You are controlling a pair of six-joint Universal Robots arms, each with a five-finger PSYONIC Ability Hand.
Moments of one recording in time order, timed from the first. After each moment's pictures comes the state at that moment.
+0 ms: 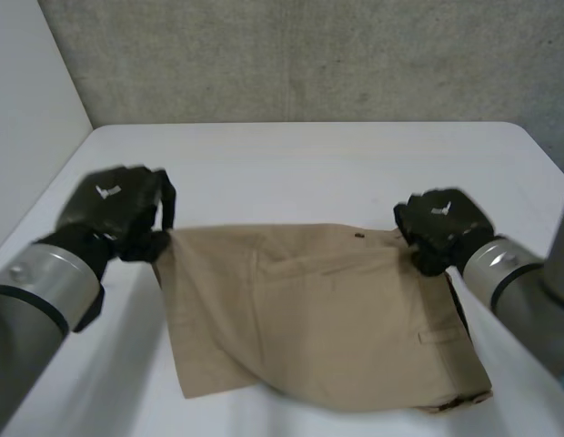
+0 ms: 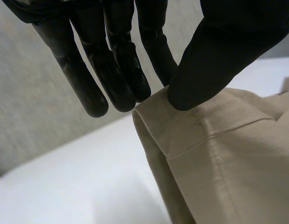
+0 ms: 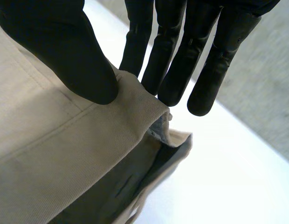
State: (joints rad) left arm 4.29 -1.50 -1.80 3.17 -1.56 3.23; right arm 1.92 -1.36 1.68 0.00 1.40 2.73; left_hand 1.13 1.20 1.19 1.20 0.97; right_hand 0.94 1.17 1.18 1.19 0.95
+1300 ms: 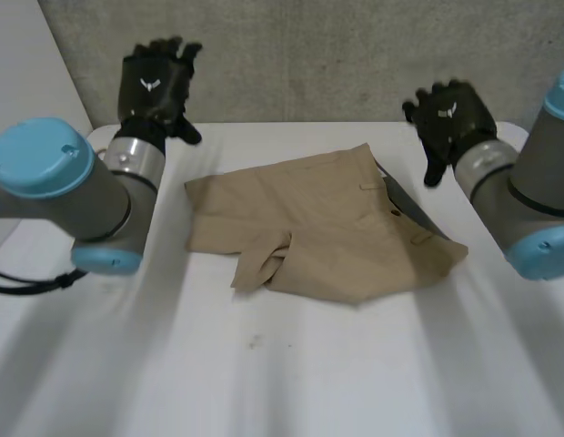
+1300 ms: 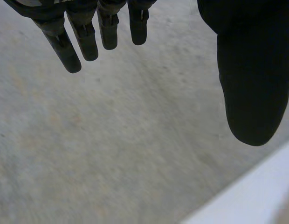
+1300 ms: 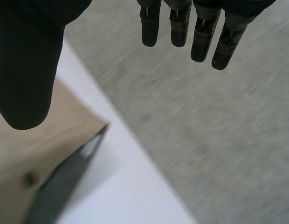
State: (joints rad) left arm 4.29 -2.09 -1.31 3.71 -1.58 3.34; right arm 1.90 -1.08 1.20 -0.06 1.48 2.56; left_hand 0.19 0.20 0.21 0.20 0.05; right_hand 0.20 0.22 0.21 0.23 0.06
